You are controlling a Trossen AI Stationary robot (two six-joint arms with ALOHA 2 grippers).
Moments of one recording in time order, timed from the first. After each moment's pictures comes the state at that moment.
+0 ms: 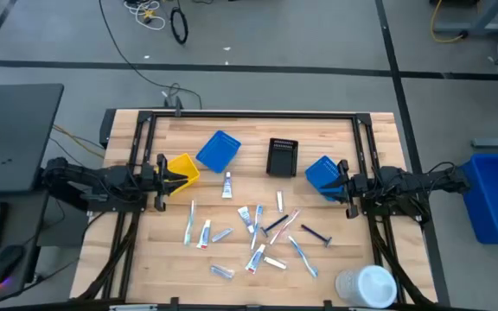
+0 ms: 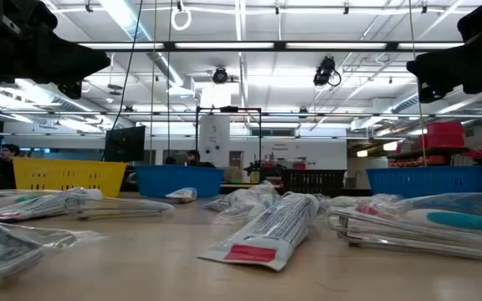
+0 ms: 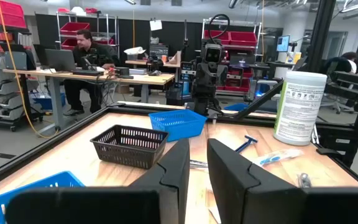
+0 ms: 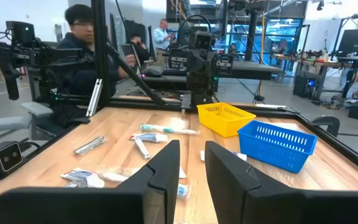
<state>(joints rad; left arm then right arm) -0.23 0.01 0.01 0.10 -0.37 -0.06 0.16 0.02 0.01 0.03 0.05 -0.04</state>
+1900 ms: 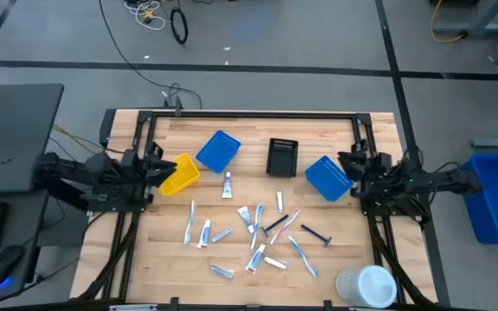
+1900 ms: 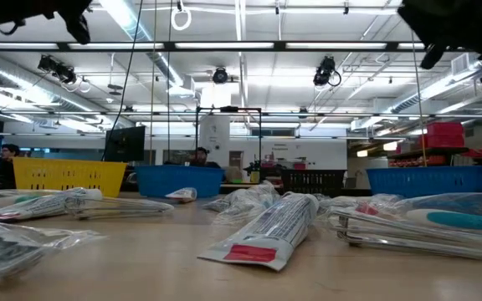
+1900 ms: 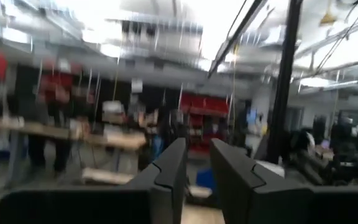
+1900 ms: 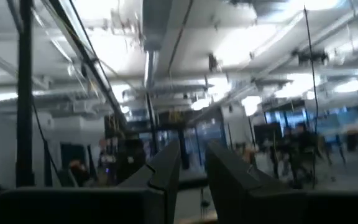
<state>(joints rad) -0.20 0.24 0.23 0.39 -0.27 -0.10 0.06 0.22 0.02 0.72 0.26 -0.02</state>
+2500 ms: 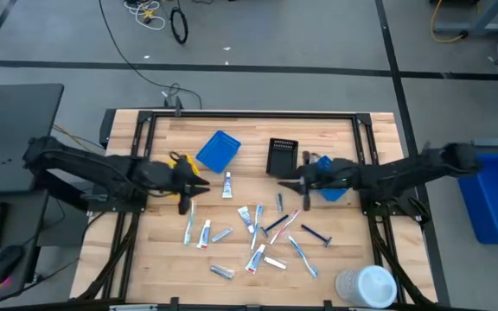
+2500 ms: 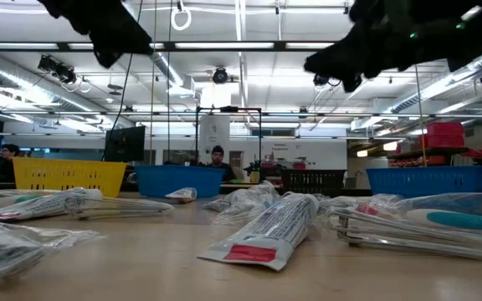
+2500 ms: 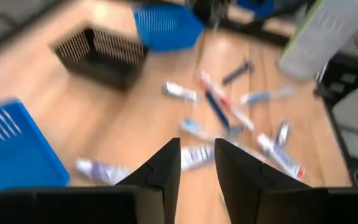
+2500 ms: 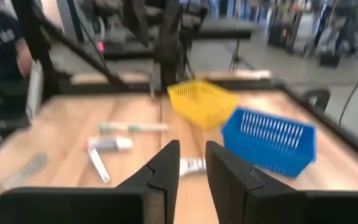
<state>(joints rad) -0.21 0.91 0.68 -0.27 -0.26 -0.39 0.05 1.19 0.44 0.57 0.08 0.02</state>
